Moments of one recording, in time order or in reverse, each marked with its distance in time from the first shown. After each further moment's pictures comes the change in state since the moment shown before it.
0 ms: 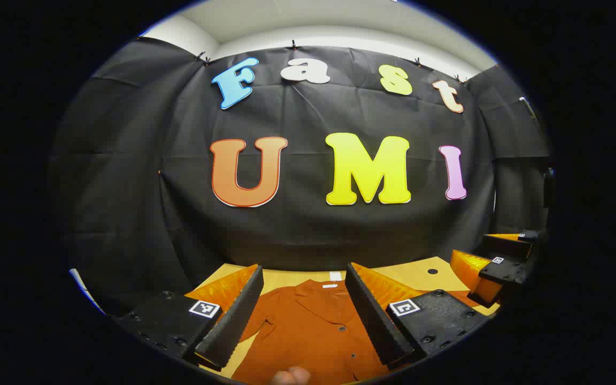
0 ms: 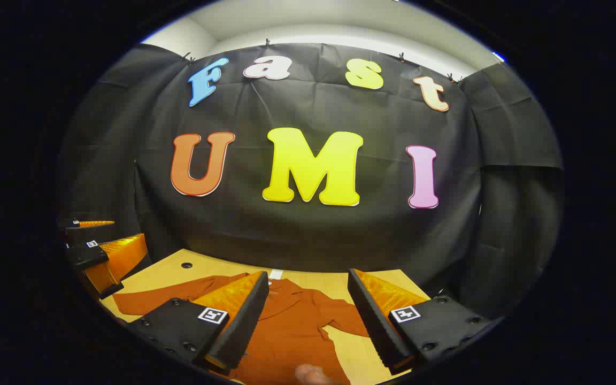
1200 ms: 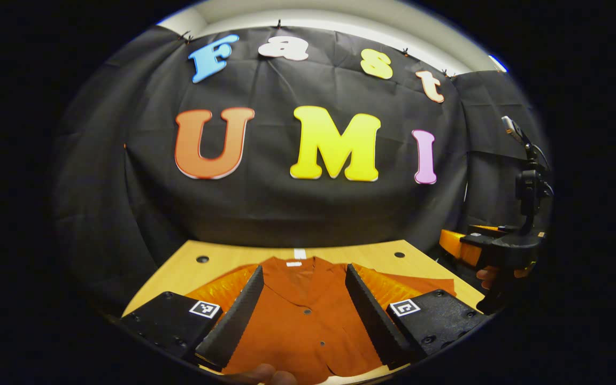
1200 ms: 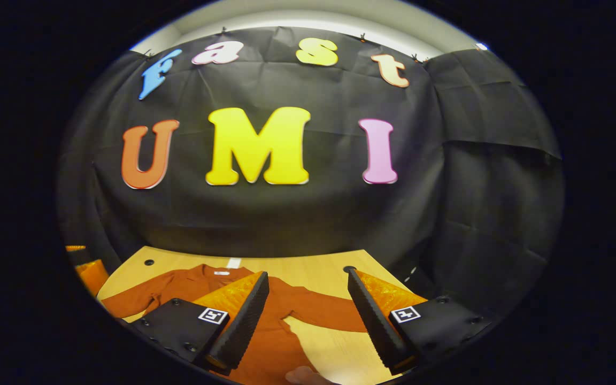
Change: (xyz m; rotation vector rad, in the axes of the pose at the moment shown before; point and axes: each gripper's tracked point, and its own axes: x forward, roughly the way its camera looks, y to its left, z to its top) left arm 0.004 -0.058 -0.056 -0.092 0.218 -0.189; right arm 0.037 -0.133 -0.039 0.098 0.137 -0.265
